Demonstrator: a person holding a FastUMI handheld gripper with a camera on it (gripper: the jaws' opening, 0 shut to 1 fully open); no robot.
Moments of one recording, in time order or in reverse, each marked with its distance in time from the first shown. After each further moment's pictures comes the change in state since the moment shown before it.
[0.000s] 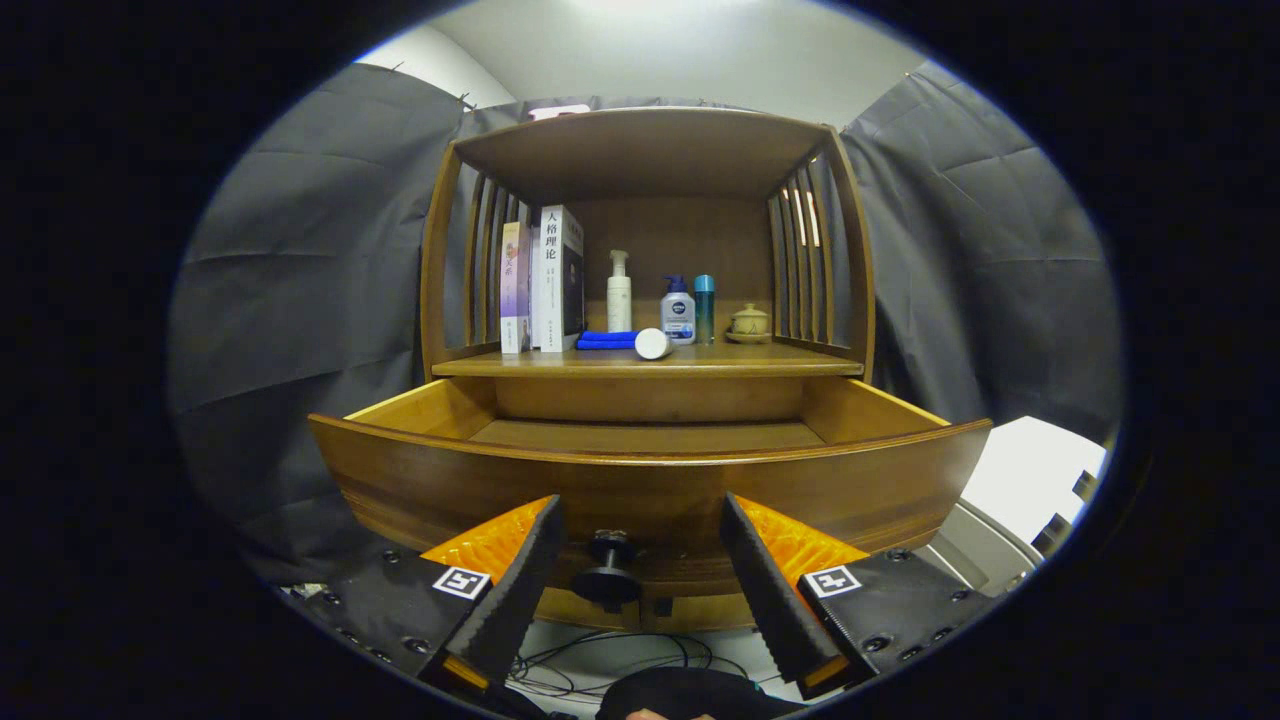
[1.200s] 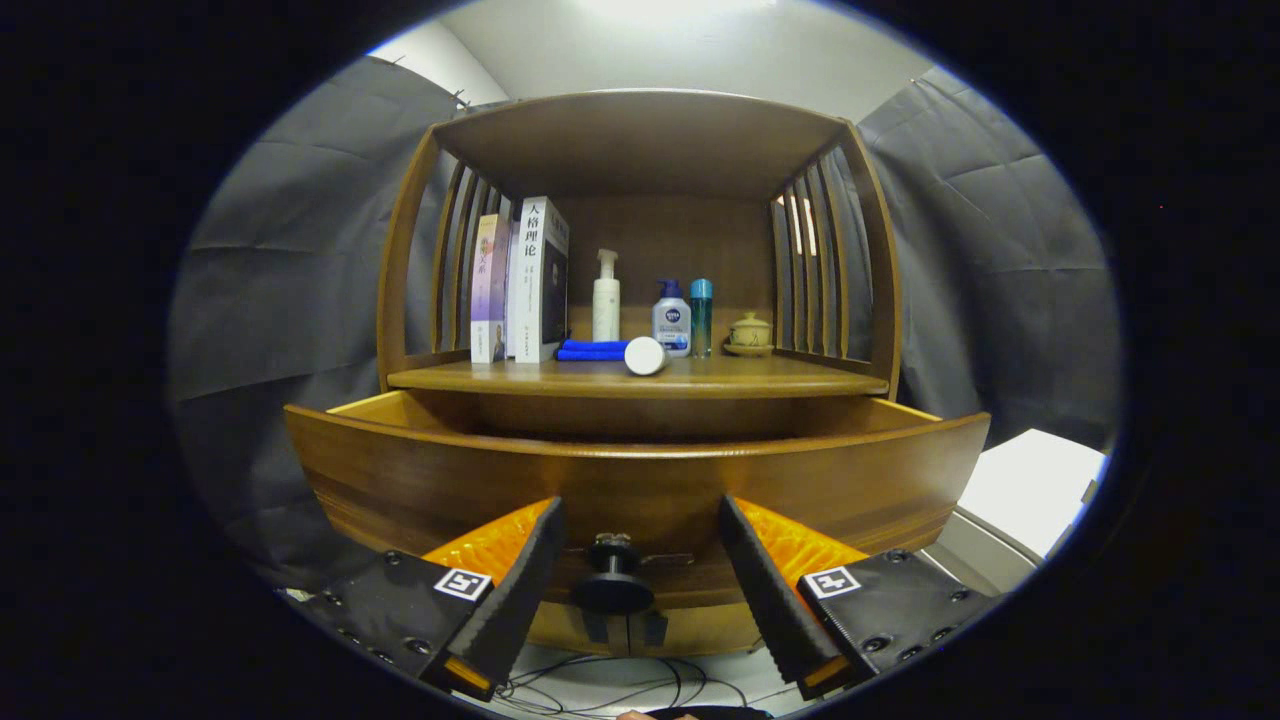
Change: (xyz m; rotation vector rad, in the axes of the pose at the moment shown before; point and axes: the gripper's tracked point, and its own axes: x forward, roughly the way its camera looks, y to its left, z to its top) arm 0.011 -0.003 -0.003 -0.018 -0.023 -0.058
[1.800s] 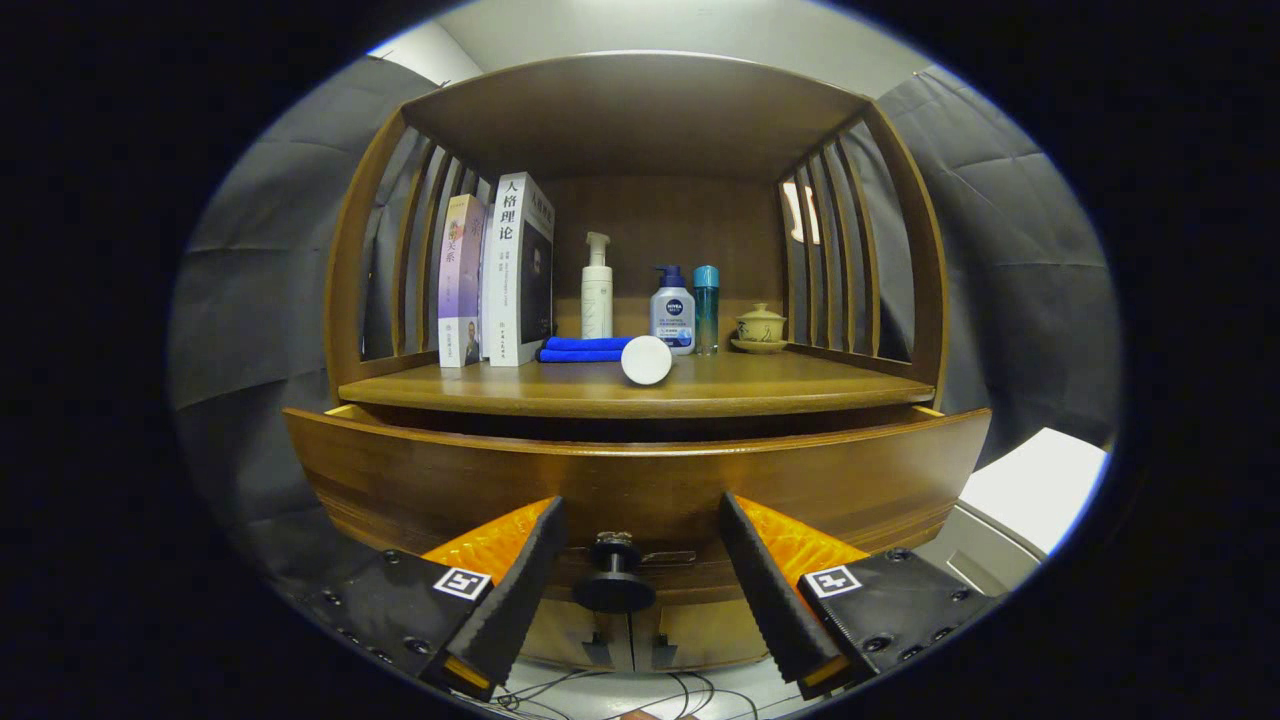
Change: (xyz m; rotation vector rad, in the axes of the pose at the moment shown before) arm 0.005 -0.001 0.000 0.015 0.009 -0.025
